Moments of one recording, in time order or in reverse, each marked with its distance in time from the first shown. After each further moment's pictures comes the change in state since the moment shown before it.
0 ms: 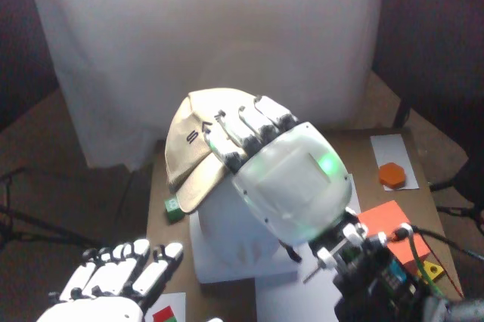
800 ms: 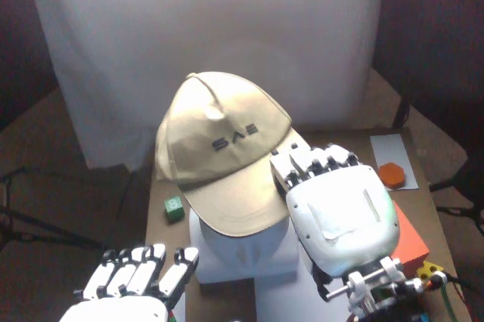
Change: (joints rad) left arm -0.095 -0.057 -0.011 -0.121 -0.009 0.180; right arm -0.071 0.016 -0.198 0.455 0.129 -0.087
